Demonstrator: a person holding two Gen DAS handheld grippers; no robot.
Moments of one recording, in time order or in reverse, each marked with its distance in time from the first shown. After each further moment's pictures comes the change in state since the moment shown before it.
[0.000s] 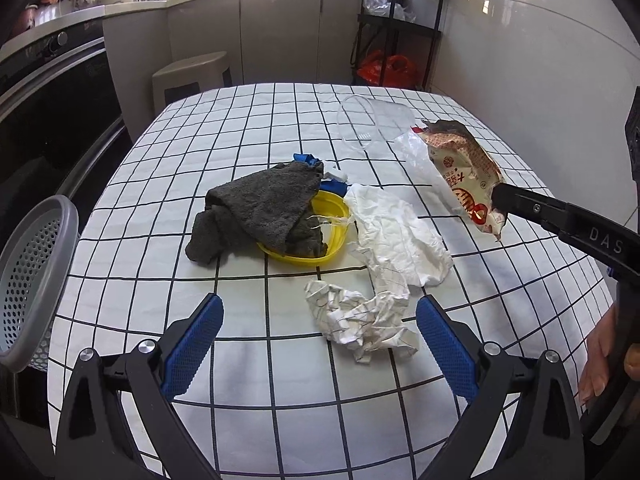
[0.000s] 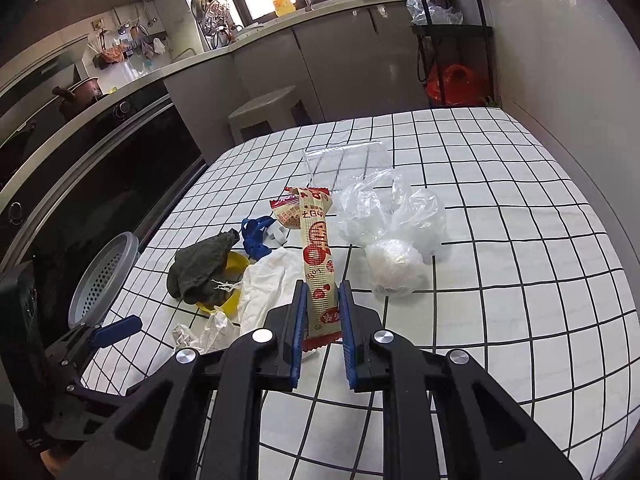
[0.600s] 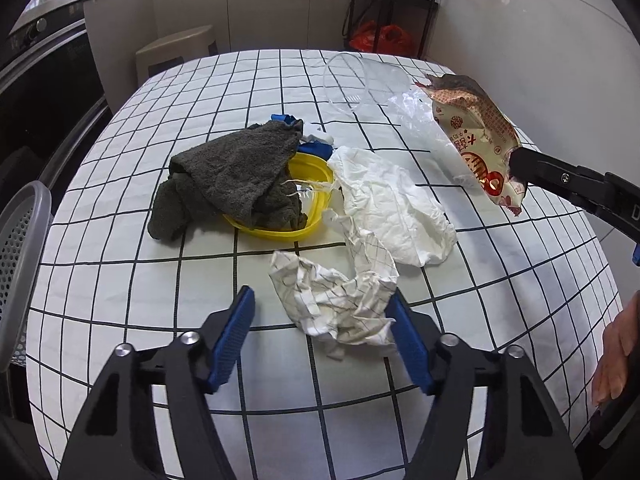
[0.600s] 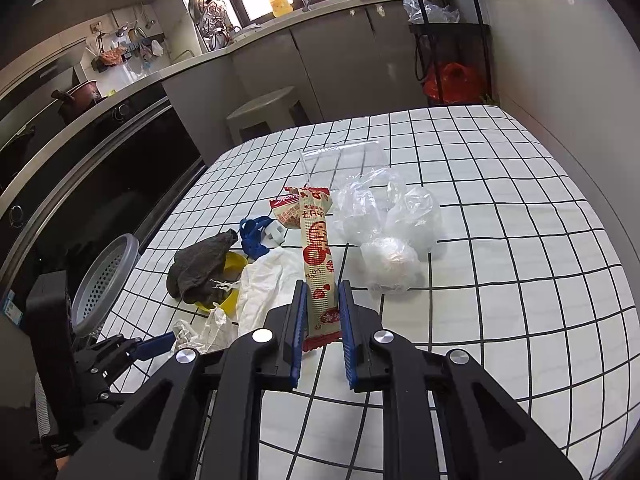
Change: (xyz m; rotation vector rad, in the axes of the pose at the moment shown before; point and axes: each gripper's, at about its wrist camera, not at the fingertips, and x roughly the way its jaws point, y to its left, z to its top) left arm 0.033 -0.009 -0.005 0.009 0.104 -0.025; right arm -0.003 -0.004 -0.001 0.009 0.003 0.002
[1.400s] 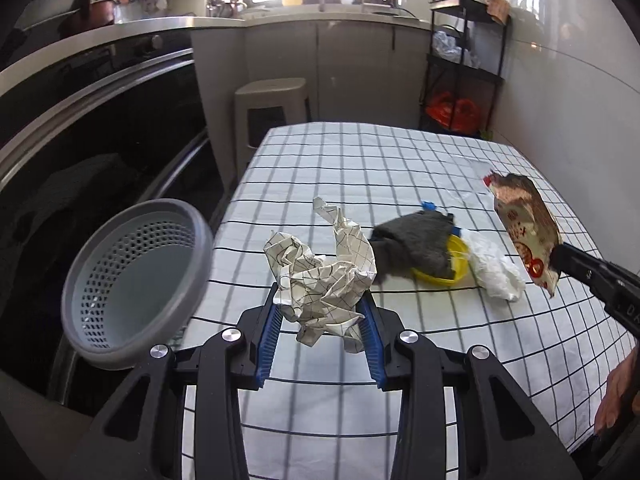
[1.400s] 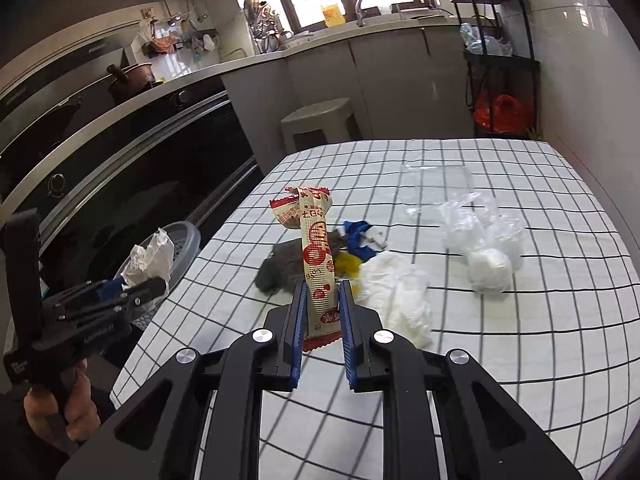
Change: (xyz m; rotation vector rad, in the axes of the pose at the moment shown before) left arm -0.126 0.118 -0.009 -0.120 -0.211 0.225; right arm -0.022 0.103 -0.016 -0.117 -0.038 0.105
